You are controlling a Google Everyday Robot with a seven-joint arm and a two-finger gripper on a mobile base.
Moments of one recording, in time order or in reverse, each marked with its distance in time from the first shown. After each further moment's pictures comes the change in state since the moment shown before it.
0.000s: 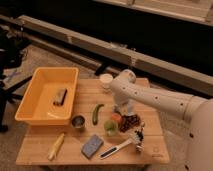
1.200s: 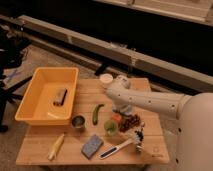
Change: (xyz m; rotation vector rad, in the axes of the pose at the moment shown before) arm 0.015 0.007 0.027 -0.013 0.145 0.021
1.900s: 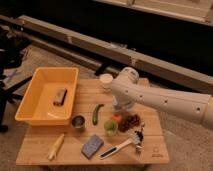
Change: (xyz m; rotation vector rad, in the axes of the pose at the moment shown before) arm 0.002 0.030 -0.110 0.077 -0.046 -0.050
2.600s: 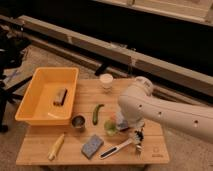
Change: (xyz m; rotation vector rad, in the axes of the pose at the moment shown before) arm -0.030 0.098 -0.059 -0.056 -0.094 -0.162
